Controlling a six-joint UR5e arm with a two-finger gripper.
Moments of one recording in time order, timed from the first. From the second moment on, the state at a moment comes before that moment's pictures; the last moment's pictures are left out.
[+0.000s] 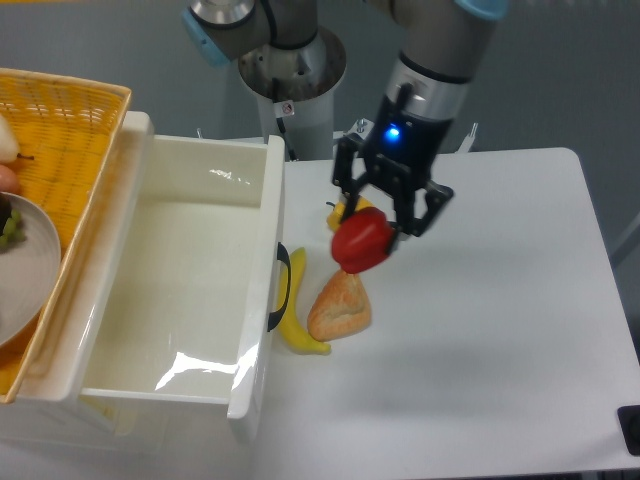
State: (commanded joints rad) arm 2.55 -1.68 -1.46 -1.34 1.09 1.22
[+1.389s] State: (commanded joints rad) arm 2.31 -1.71 -1.54 -1.34 1.15 1.33
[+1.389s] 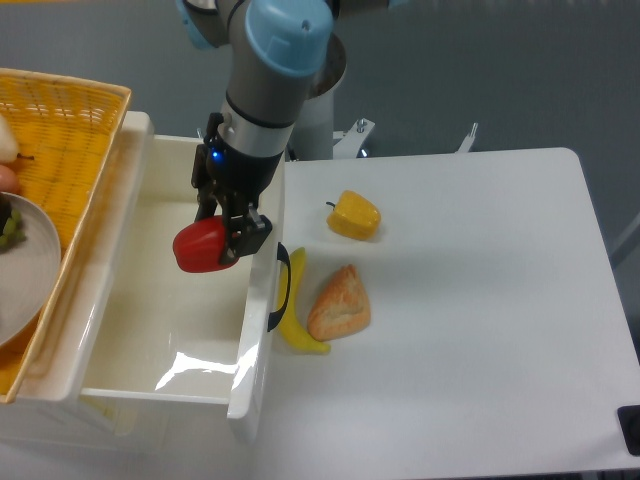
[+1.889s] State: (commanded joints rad) arm 2.26 -1.77 -1.55 -1.30 1.20 1.33
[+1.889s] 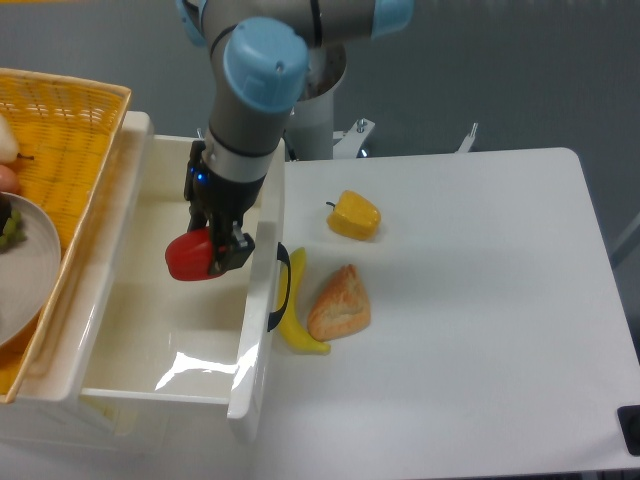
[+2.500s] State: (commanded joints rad) arm 2.23 -1.82 -1.56 -1.26 1.23 1.33
